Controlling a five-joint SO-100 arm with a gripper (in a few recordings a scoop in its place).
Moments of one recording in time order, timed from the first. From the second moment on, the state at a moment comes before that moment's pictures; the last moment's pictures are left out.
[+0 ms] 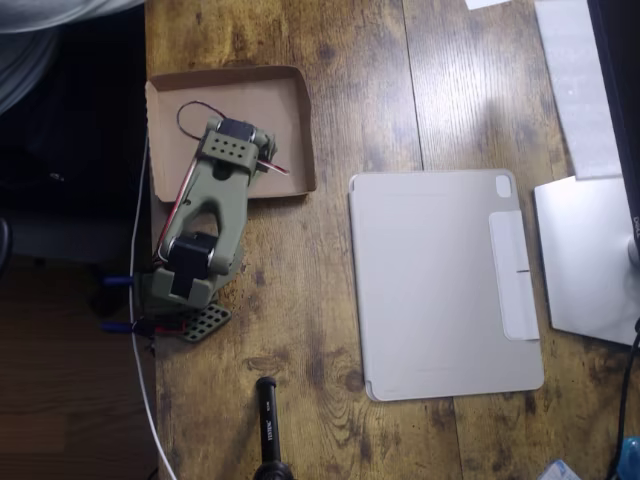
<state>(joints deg) -56.8 129.1 131.2 67.9 26.5</state>
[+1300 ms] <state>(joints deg) -1.2 93.7 104.5 101.4 9.8</state>
